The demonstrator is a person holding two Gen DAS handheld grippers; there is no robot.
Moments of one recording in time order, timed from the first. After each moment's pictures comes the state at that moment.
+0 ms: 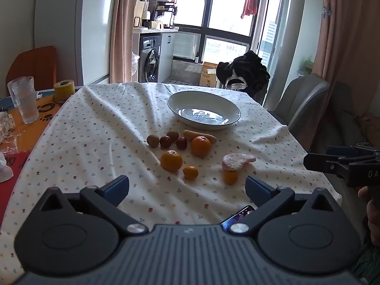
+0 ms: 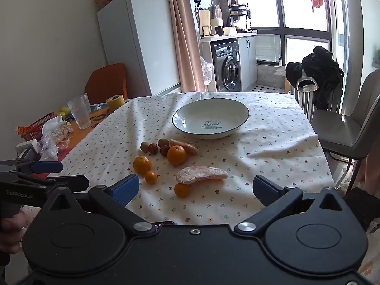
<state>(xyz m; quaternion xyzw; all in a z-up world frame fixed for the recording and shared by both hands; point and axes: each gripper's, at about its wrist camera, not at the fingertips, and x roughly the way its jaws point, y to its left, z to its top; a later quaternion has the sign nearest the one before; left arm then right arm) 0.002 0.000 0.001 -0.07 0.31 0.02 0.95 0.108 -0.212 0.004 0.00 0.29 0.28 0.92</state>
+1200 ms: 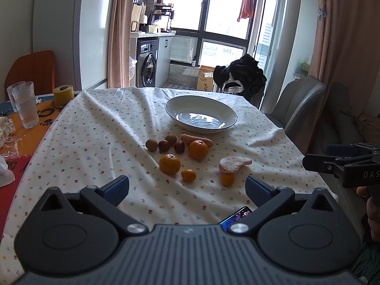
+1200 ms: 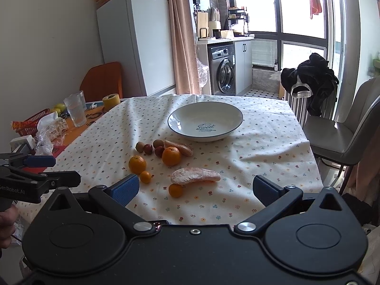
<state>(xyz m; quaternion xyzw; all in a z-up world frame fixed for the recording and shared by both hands) -0.006 0.002 0.011 -0.06 0.30 0.02 0.95 0.103 -0.214 0.012 -0.02 0.28 0.27 0.92</state>
